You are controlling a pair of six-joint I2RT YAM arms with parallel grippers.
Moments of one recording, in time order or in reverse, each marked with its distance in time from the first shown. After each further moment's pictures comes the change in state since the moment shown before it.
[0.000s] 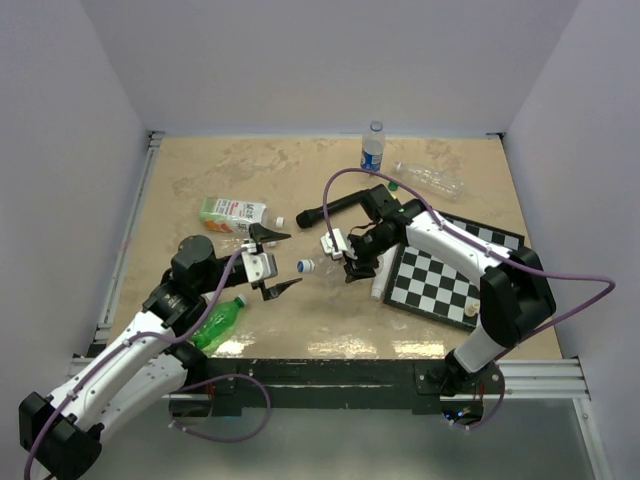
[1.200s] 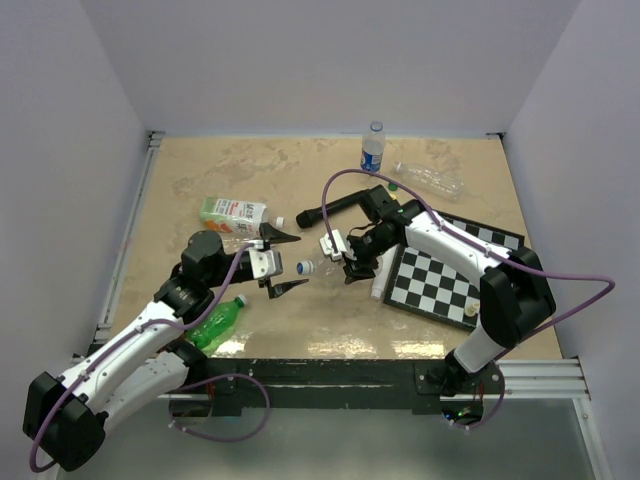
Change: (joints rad) left arm 0.000 0.107 -0.016 0.122 0.085 -0.028; right arm 0.008 0.000 0.000 -0.003 0.000 -0.003
